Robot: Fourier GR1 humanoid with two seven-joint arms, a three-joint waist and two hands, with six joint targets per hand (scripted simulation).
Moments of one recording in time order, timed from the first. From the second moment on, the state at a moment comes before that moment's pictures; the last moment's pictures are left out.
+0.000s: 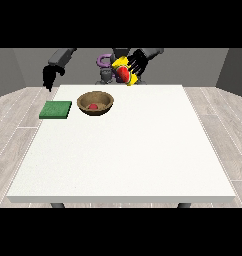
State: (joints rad) left arm -0.71 0.01 -0.32 -1.21 -0.65 0.52 0.37; right arm -0.22 -0.33 -0.36 -1.09 -0.35 0.36 -0.14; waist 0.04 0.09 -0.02
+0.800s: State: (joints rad) left arm -0.73 0.36 0.24 -1.38 0.26 -0.12 0.18; right arm -0.23 -0.20 -0.38 -1.12 -0.33 0.16 -0.21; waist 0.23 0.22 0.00
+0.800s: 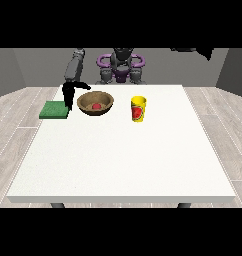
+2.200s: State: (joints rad) left arm -0.70 0.67 0.51 -1.26 0.52 -0.37 0.18; right arm -0.35 -0.16 -0.36 -0.82 -0.24 0.03 -0.49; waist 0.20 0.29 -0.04
